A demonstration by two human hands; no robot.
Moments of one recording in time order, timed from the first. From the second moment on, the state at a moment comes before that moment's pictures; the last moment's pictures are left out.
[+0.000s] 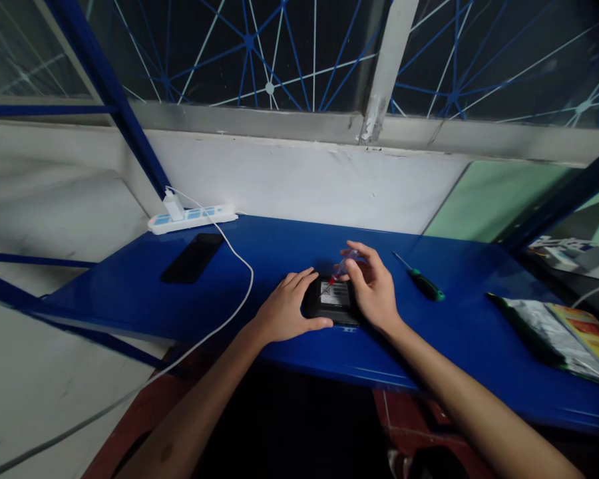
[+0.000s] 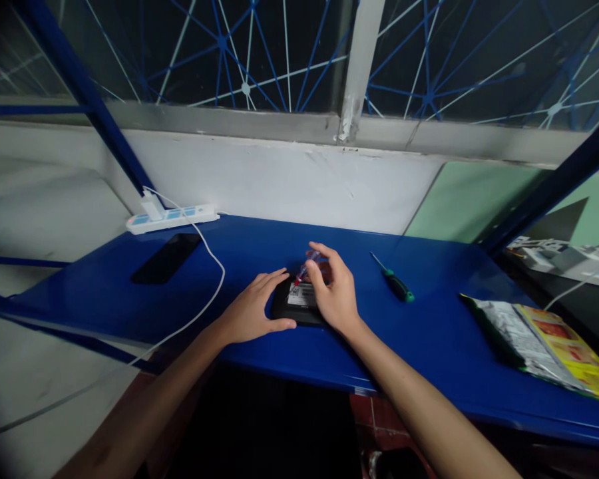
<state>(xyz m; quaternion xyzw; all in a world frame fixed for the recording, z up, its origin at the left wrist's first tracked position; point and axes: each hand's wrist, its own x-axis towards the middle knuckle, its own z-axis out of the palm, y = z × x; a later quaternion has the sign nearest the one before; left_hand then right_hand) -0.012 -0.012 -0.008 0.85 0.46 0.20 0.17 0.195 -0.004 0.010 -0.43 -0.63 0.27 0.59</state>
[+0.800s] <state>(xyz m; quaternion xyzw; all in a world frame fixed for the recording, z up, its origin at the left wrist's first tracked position) -0.012 -0.015 -0.007 0.84 0.47 0.20 0.17 0.197 -0.007 0.012 -0.41 -0.63 0.29 0.59</state>
